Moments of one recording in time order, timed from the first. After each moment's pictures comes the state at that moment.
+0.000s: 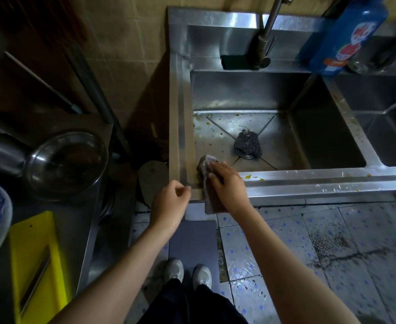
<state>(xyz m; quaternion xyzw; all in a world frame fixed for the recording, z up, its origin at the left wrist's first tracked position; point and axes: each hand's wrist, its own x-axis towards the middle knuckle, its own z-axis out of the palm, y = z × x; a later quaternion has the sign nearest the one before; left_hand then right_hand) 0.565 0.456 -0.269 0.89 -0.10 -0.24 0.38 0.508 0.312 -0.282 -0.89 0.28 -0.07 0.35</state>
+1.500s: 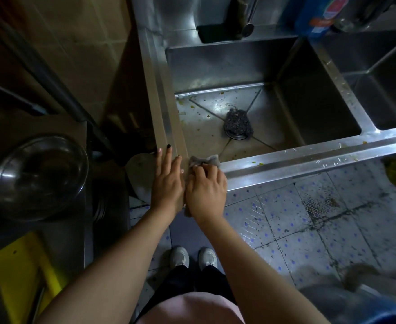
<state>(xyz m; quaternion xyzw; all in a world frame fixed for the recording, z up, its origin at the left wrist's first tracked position) 0.612 0.431 -0.333 0.90 -0.35 -0.08 0.26 0.535 0.385 -0.293 -0.87 0.43 -0.16 0.20</state>
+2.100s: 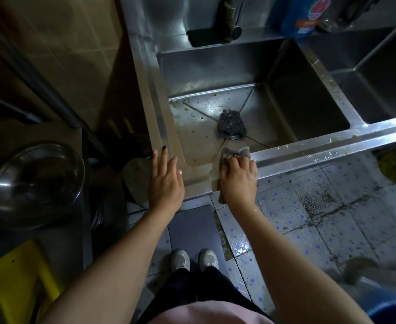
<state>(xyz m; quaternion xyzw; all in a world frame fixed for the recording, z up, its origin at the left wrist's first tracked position) 0.610 0.430 -0.337 0.90 -0.35 -0.06 0.24 0.495 0.316 -0.306 -0.85 0.49 -0.09 0.16</state>
